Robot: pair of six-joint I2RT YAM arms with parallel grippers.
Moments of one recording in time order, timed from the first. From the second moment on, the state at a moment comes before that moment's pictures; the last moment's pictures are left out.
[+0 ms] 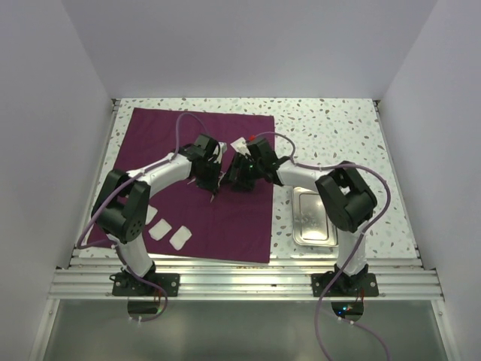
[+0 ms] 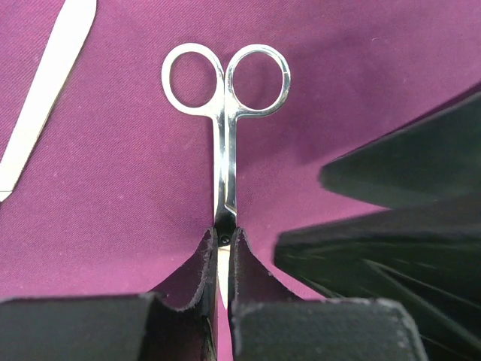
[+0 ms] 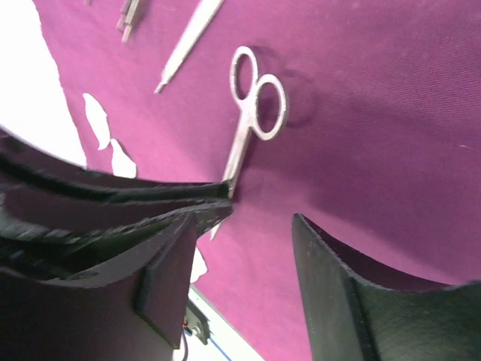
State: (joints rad) left arm -0.48 1.77 1.17 -0.55 0.13 -0.28; right arm 0.64 1.95 1.23 -0.06 -0.36 0.96
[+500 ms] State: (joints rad) left arm -0.47 1.77 1.17 -0.55 0.14 -0.28; right arm 0.65 2.04 1.29 -0.04 -0.36 1.00
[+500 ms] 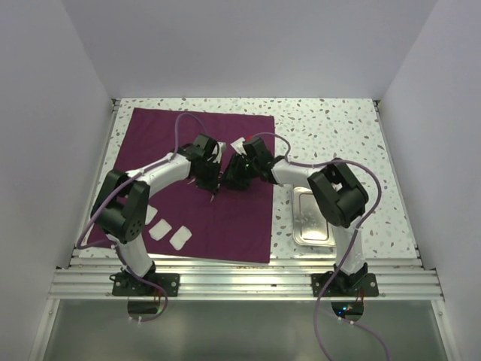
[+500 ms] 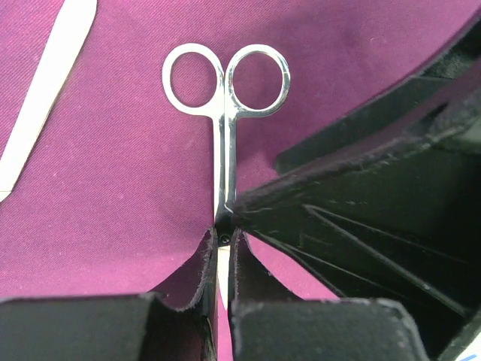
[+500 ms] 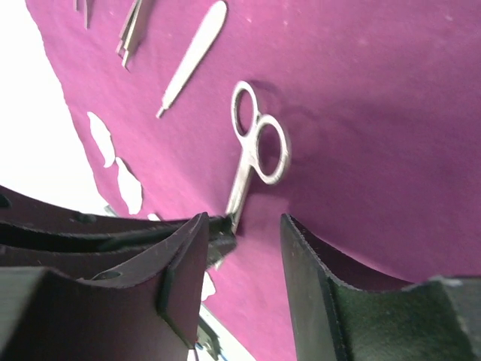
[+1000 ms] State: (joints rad) left arm -0.47 1.77 1.17 -0.55 0.16 -0.28; right arm 0.68 2.11 1.35 -0.02 -0.33 1.06
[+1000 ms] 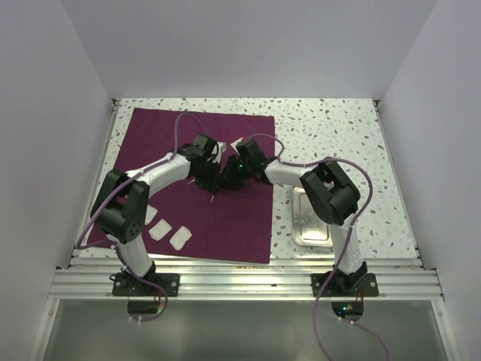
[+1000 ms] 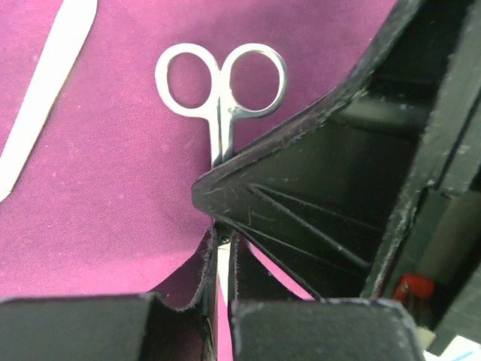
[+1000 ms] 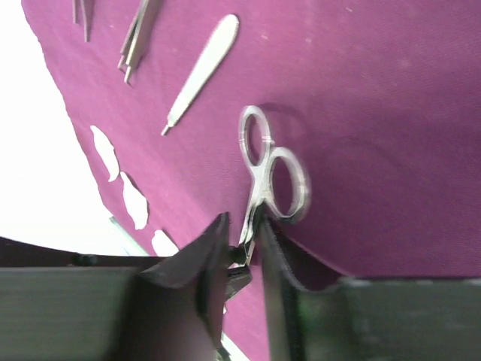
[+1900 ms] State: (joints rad) left arm -0.27 1.51 1.15 -0.60 0.15 -0.27; right arm 0.52 1.78 1.33 -0.48 -0.30 0.74
